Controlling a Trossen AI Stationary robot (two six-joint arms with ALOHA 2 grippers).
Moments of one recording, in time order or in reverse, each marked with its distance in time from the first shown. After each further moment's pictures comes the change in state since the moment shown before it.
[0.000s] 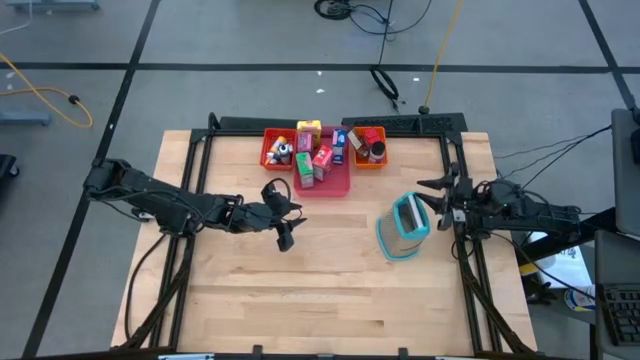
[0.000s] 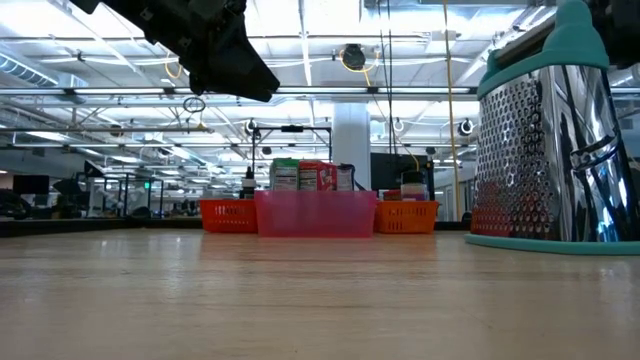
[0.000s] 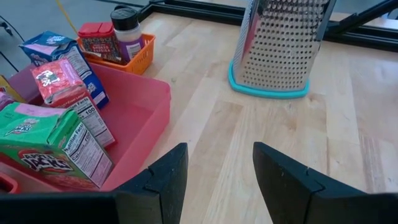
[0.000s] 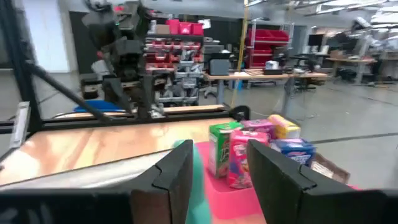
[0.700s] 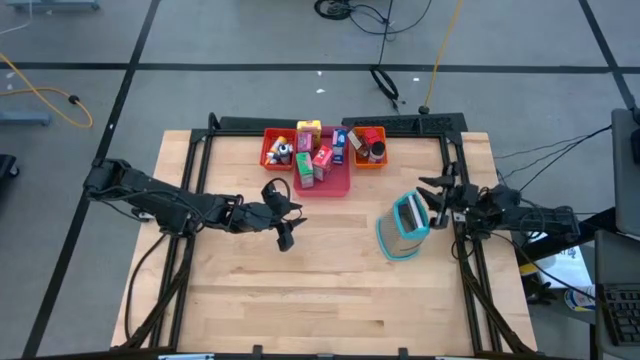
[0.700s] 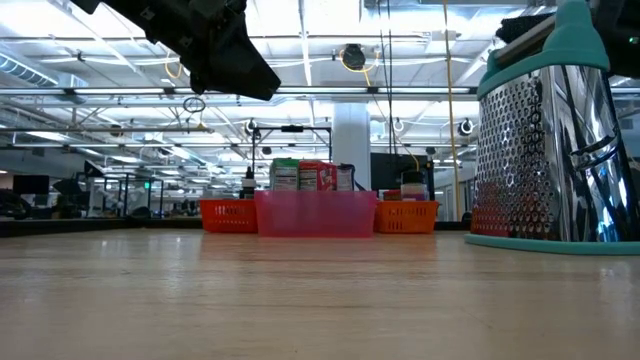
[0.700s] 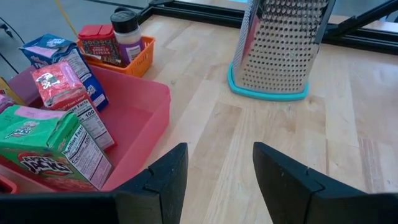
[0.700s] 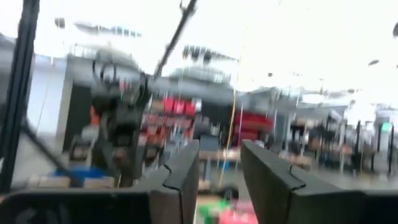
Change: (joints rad) left arm 0.001 0.000 0.000 0.010 0.000 0.003; right arm 0.000 0.000 -0.209 0.534 -0.007 -0.180
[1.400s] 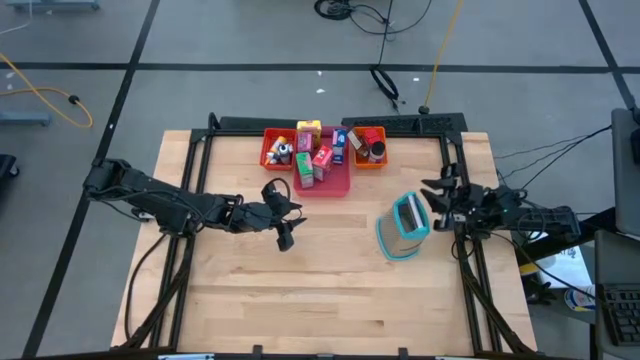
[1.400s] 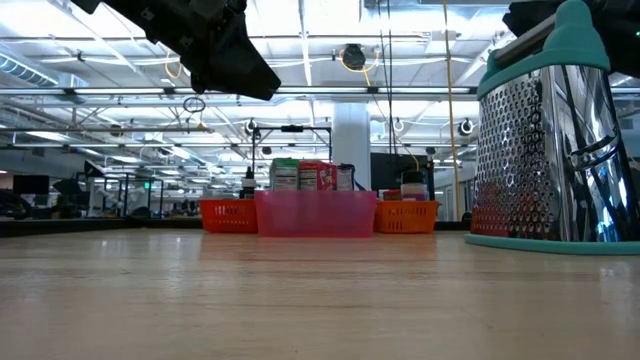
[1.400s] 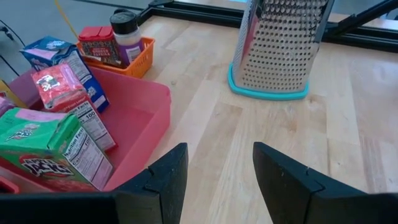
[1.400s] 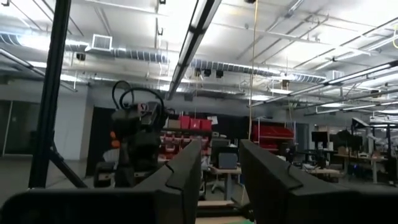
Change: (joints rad) left arm 0.000 0.000 0.000 0.001 0.000 0.014; right arm 0.000 0.009 -0.054 0.173 -0.054 0.059
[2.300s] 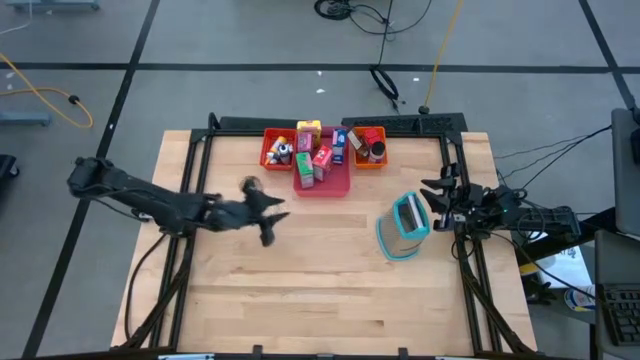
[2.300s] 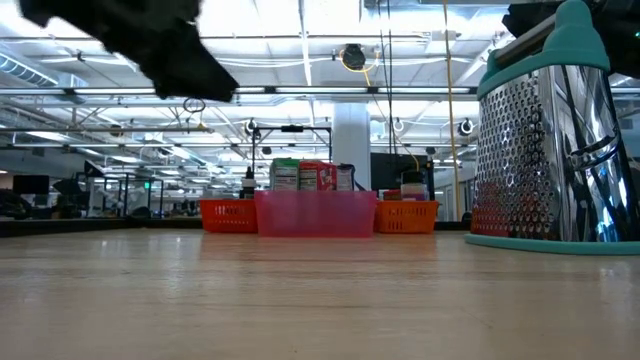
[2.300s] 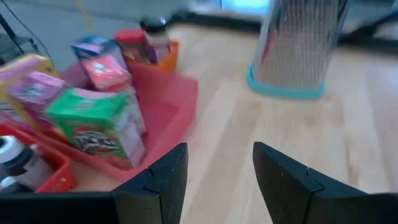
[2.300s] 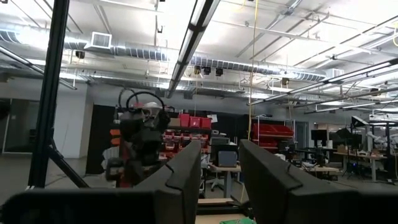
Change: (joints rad) left arm -0.035 -0.186 -0.167 -0.002 -0.076 -0.003; right arm 0.000 0.000 -0.001 -0.003 0.001 0.003
